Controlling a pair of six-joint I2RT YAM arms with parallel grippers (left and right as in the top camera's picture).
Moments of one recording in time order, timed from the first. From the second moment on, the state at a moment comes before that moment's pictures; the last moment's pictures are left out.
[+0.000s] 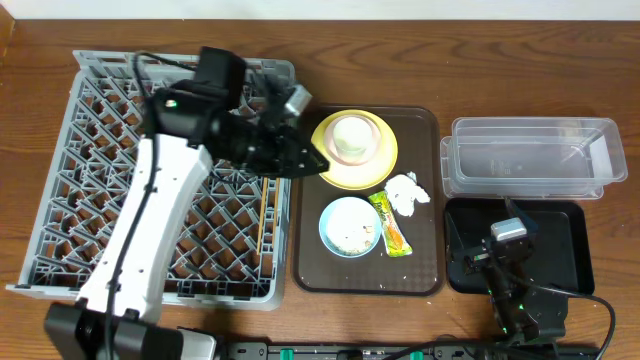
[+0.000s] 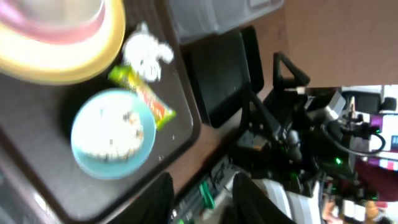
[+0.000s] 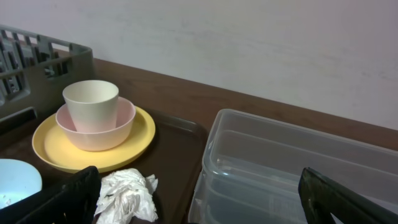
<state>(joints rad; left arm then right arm) -0.24 1.57 1.55 -1.25 0.87 -0.06 0.08 0.02 0.01 -0.06 -0.16 -0.11</state>
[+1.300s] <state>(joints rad) -0.71 1.90 1.52 -0.70 -0.01 -0.44 0.08 0.02 0.01 -0.06 -0.16 -0.11</state>
